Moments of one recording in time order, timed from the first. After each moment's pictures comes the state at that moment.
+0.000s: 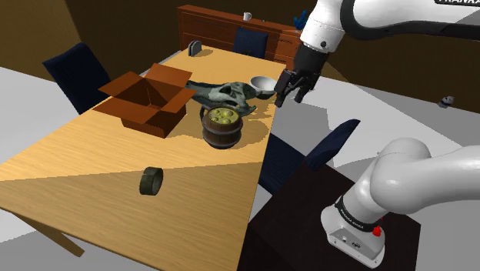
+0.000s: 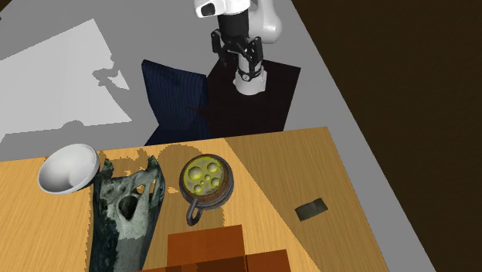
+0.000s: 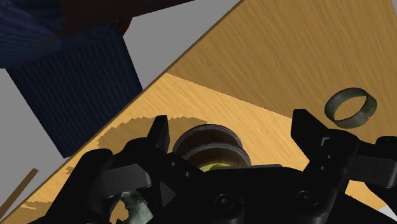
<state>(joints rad) 0.00 -0.79 0.08 -2.49 0.18 1.78 0.22</state>
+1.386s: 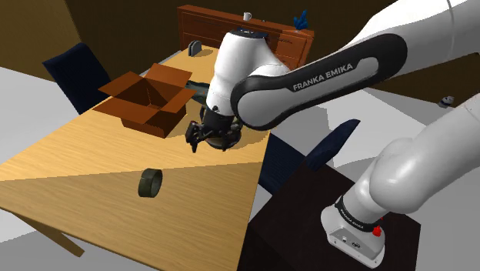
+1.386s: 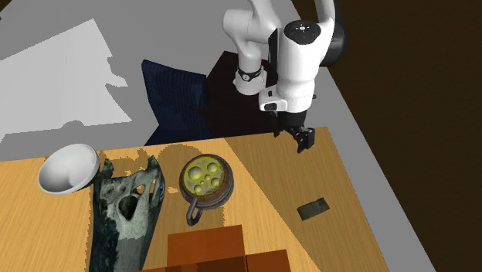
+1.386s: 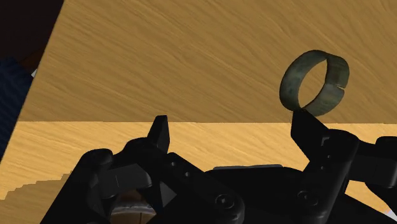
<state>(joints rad) -0.02 -0.19 0.53 -2.39 0.25 2.39 0.84</state>
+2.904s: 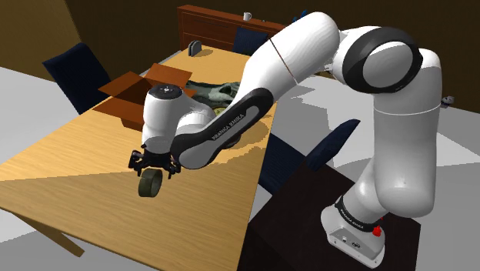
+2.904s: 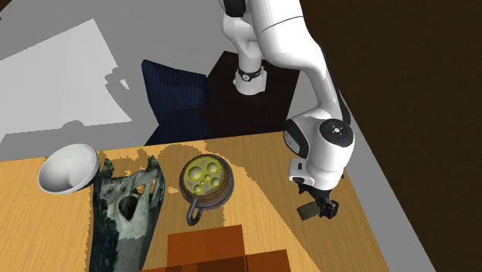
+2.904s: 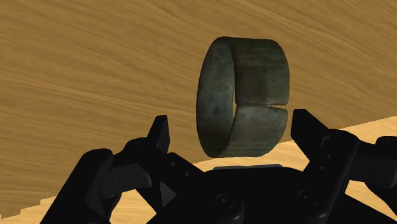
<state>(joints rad) 0.20 0.53 0.44 -1.89 -0.32 2.59 1.51</state>
